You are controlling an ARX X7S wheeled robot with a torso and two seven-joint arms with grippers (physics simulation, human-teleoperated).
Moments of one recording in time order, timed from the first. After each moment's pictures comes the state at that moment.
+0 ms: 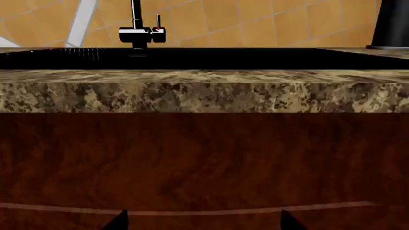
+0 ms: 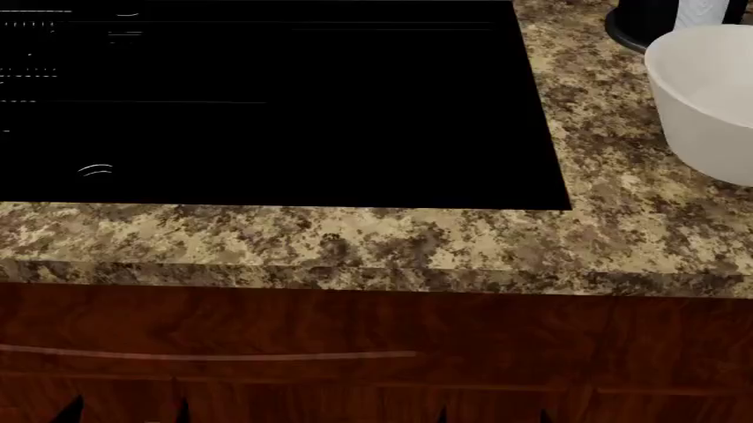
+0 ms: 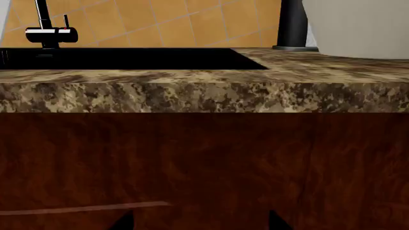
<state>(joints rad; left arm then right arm) 0.00 0.00 0.00 0.00 0.00 0.00 0.00 0.00 0.00 0.00 0.00 0.00 0.00 0.00</state>
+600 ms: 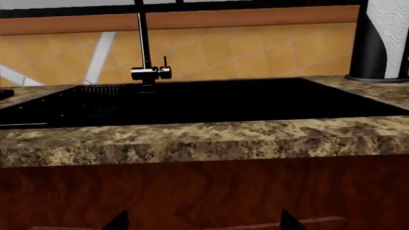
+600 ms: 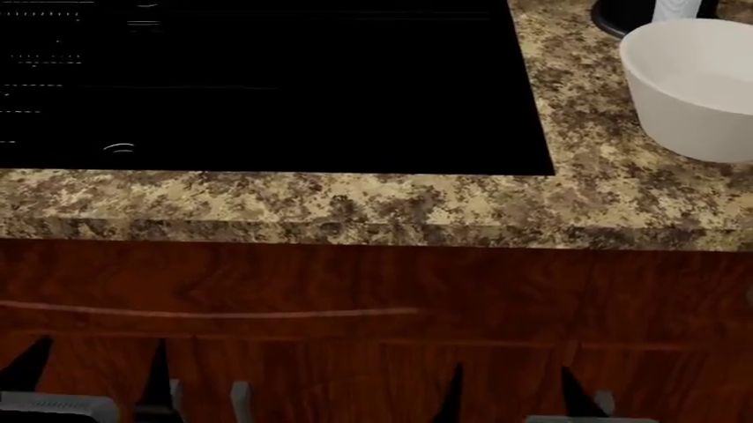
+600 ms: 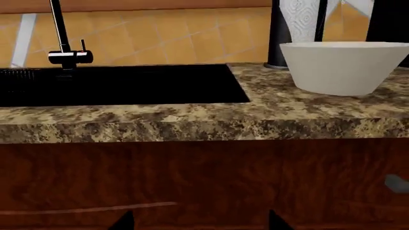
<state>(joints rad) -0.05 -0.10 0.06 0.35 -0.06 -0.34 -0.07 0.04 0.10 -0.03 -0.33 0.13 0.36 0.06</state>
